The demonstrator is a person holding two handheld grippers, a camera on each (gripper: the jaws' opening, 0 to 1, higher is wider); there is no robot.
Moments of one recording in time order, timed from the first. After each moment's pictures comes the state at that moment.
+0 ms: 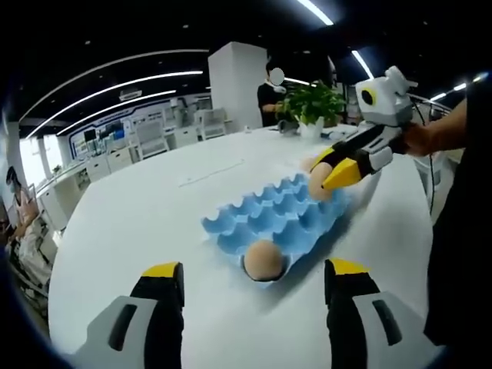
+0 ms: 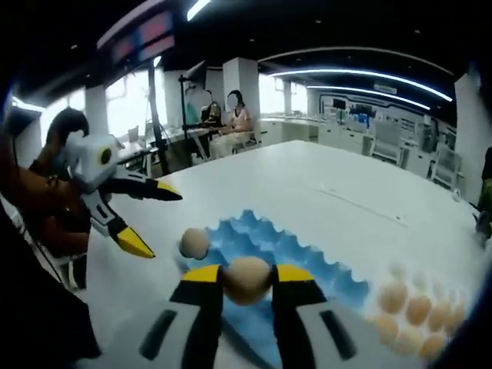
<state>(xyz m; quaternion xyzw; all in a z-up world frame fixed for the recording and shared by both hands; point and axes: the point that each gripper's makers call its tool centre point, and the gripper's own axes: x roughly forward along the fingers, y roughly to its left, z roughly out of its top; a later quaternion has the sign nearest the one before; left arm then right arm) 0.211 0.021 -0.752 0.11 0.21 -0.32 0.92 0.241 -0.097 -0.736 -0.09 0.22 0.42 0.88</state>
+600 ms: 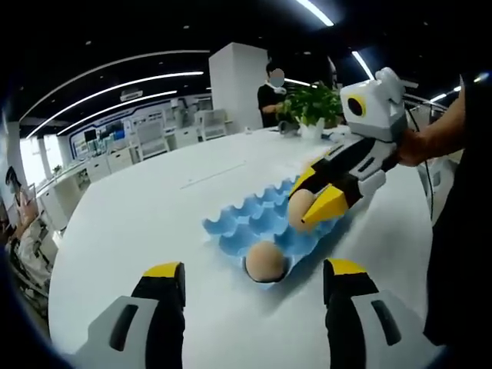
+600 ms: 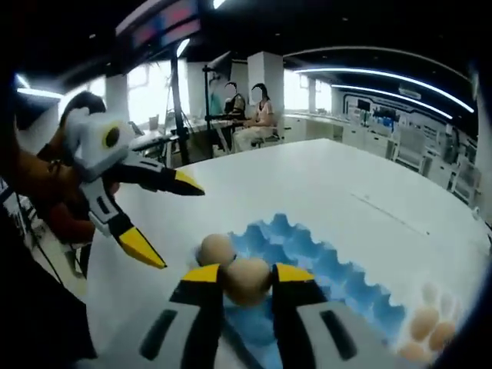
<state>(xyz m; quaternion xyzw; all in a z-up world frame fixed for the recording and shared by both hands) 0.212 0.024 -0.754 0.10 0.21 -0.32 0.92 0.236 -0.050 -0.753 -0.11 0.22 0.47 0.85</state>
